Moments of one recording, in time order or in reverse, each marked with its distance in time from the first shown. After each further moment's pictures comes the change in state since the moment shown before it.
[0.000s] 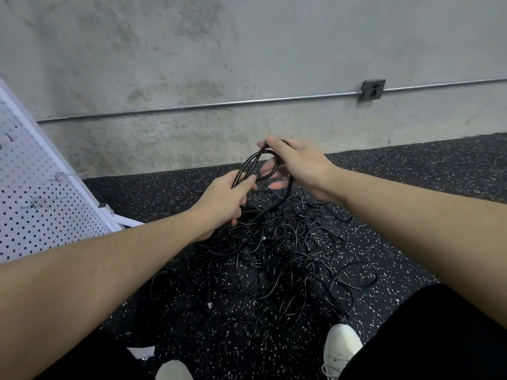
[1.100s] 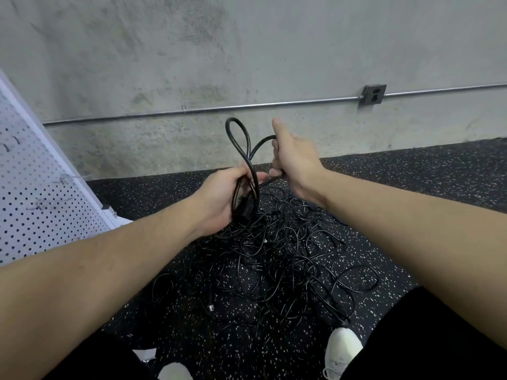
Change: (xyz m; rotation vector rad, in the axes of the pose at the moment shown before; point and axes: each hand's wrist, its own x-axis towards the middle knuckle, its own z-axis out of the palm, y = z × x) left_hand -0.002 0.028 -0.003 -0.529 -0.105 -0.212; right_hand 0.007 -0.016 0.026 0.175 0.241 -0.048
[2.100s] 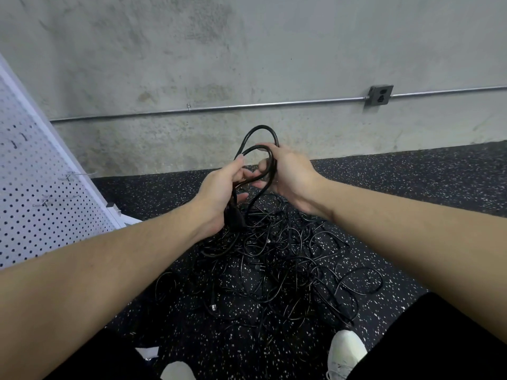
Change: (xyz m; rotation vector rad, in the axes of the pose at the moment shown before) left_hand 0.002 -0.006 -0.012 0.129 0.218 0.126; right_hand -0.010 0.010 0.014 0.164 -0.194 0.192
